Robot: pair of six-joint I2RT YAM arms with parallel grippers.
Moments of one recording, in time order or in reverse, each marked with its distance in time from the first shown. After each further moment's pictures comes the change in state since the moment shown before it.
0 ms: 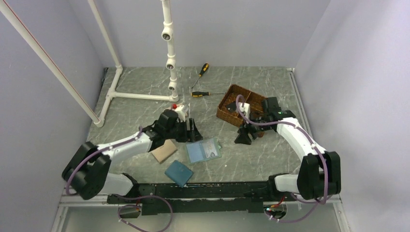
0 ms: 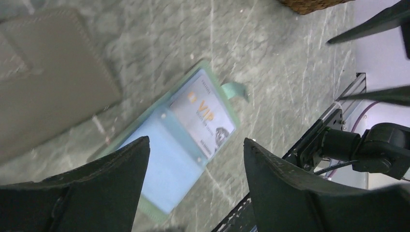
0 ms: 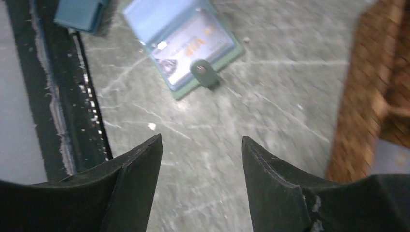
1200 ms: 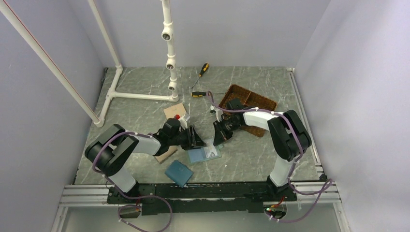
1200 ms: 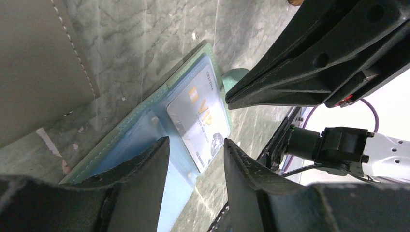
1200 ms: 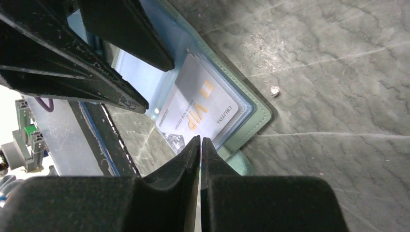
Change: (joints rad) left arm 0.000 0.334 -0.106 0.493 0.183 -0.253; right arm 0.359 0.525 0.143 0.301 0.089 0.669
